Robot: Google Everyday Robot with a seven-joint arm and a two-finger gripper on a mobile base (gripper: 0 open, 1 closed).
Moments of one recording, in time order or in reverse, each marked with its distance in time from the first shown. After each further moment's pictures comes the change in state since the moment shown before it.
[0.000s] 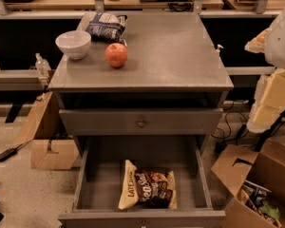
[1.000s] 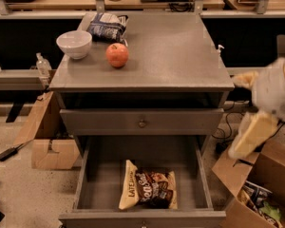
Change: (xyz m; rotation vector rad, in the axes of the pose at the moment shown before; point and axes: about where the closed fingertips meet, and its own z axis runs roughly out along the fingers) arm 0.012 0.014 0.084 -0.007 -0.224 0.014
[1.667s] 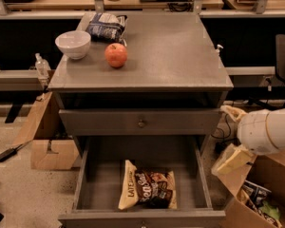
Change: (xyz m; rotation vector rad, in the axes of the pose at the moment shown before) arm 0.052 0.007 0.108 0.064 -0.214 0.020
